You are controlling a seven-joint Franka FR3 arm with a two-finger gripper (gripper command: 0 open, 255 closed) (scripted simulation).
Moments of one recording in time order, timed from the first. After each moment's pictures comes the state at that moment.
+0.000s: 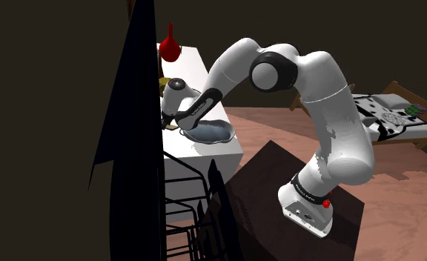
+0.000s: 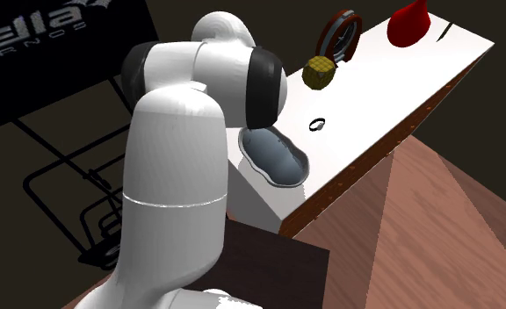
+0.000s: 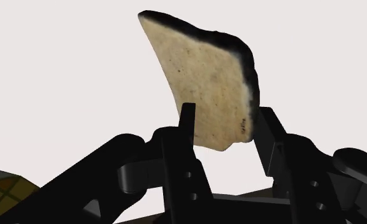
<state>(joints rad) 0.19 0.87 -0.04 -1.71 -0.46 2.86 0.37</state>
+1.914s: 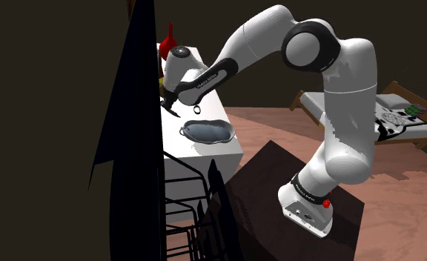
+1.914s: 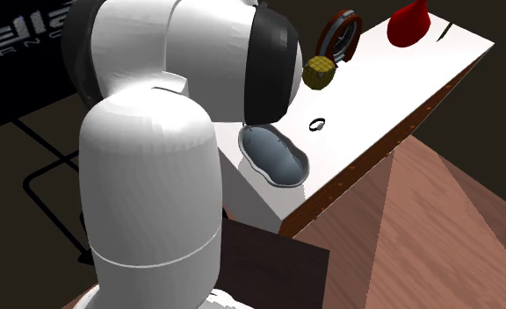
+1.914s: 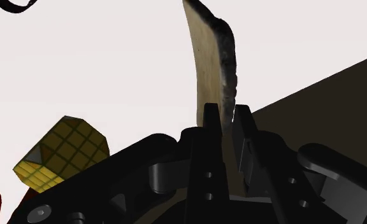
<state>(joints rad) 0.14 0.58 0.03 -1.84 -0.41 2.67 0.28</state>
